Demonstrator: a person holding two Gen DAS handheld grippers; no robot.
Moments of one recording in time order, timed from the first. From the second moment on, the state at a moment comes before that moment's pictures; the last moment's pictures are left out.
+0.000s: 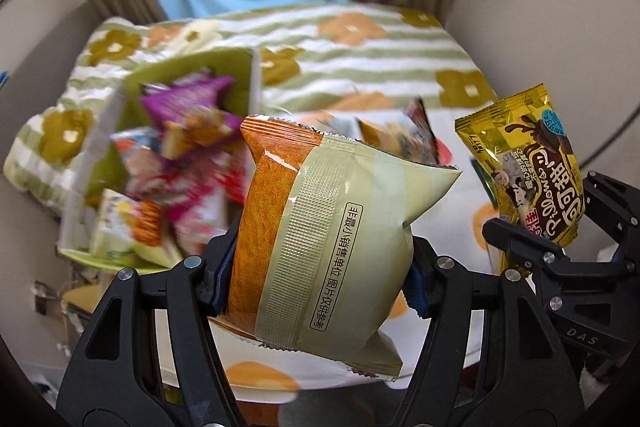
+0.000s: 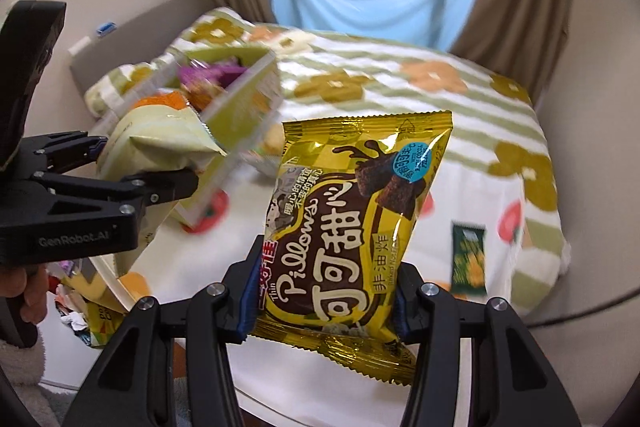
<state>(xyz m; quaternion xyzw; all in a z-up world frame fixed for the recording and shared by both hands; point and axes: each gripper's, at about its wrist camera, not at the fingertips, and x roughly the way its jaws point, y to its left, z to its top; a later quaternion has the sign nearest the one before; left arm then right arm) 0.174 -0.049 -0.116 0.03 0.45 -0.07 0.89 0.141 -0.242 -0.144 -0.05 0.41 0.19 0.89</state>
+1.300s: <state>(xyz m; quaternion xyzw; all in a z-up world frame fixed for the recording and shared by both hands) 0.285 0.193 -0.169 -0.03 0.53 -0.03 0.85 0.249 -0.020 -0.170 0.02 0.49 0.20 0.85</state>
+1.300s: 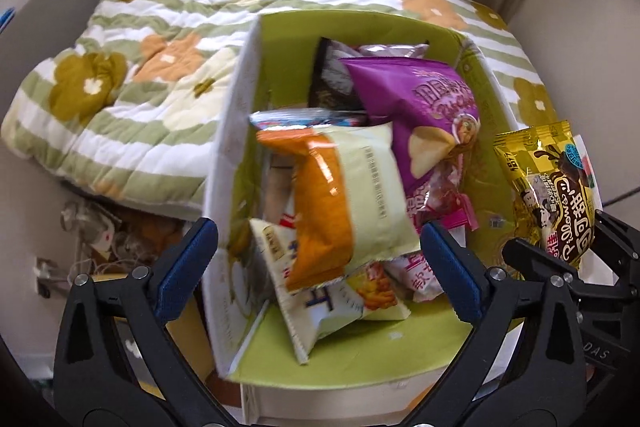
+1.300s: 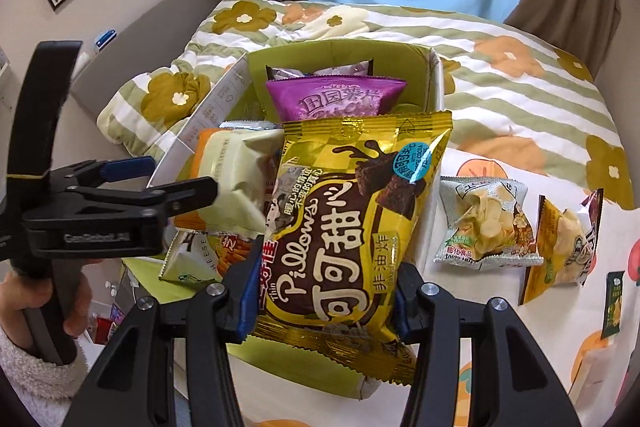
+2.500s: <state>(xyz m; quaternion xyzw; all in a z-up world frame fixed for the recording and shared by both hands) 0.218 0.212 -0.129 -0.03 0.48 -0.01 0.88 0.212 0.001 -0.142 0.03 0.44 0.21 0.87</state>
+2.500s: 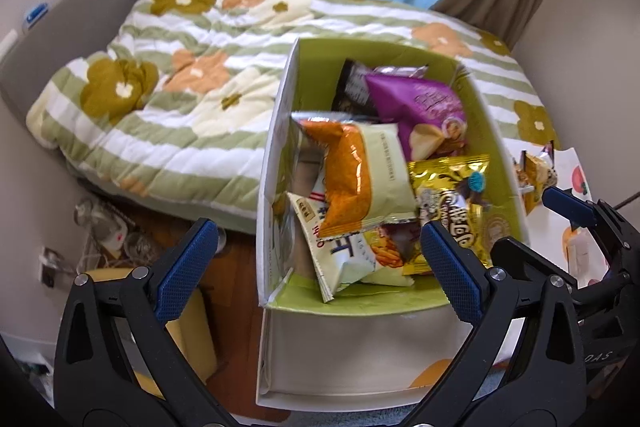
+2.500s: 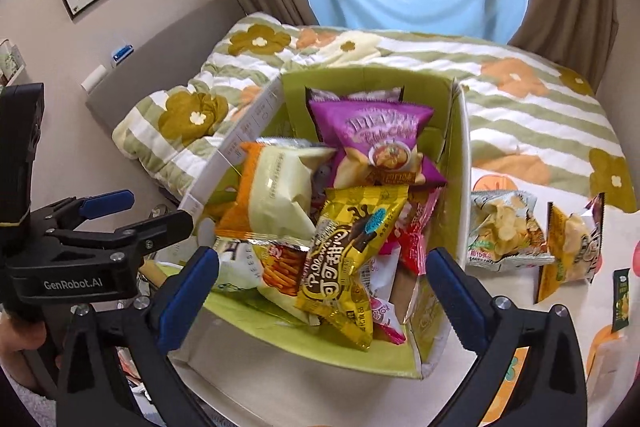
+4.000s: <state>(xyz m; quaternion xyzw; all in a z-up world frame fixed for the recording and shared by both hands) 0.253 -0.213 -0.183 0.27 0.42 -0.19 0.85 0.180 -0.363 -0.144 0.03 0.44 0.06 0.90</state>
